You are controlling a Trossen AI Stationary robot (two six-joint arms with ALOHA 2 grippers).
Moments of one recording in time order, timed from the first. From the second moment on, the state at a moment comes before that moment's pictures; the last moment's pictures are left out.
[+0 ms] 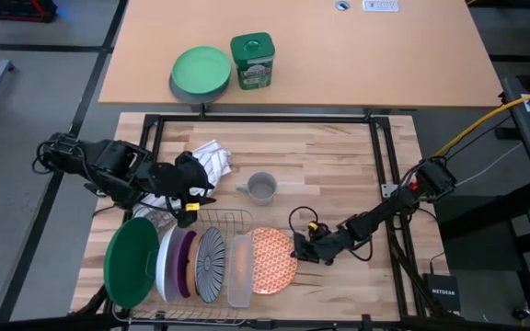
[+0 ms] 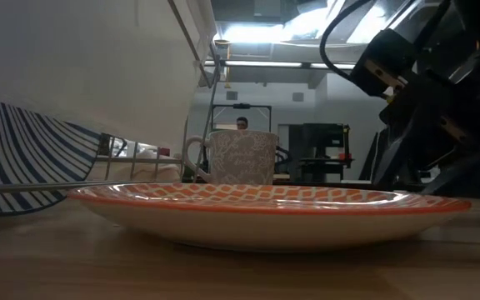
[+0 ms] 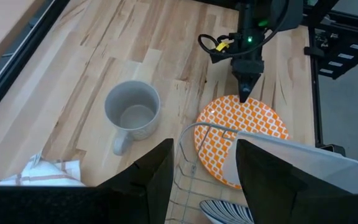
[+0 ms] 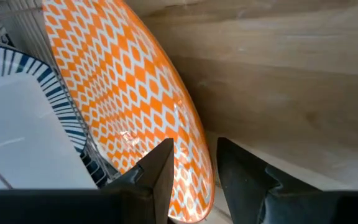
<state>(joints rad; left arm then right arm) -0.34 1.28 1.59 -1.11 -0.34 -0.46 0.54 1.75 0.61 0.42 0.18 2.11</state>
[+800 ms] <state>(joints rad) -0.34 1.28 1.59 -1.11 -0.34 -0.46 0.54 1.84 0.76 0.40 0.20 2.06</state>
